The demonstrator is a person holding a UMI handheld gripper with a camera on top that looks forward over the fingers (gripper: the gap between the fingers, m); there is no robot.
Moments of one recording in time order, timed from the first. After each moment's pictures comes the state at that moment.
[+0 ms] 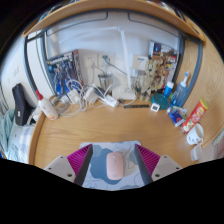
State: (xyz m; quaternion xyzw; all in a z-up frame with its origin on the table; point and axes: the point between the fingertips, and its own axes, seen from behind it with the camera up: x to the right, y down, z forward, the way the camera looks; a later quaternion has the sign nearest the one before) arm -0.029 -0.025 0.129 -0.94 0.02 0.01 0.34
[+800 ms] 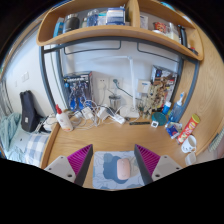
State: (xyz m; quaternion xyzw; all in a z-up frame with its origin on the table) arm -0.072 -0.053 0.234 -0.91 0.01 0.01 0.42
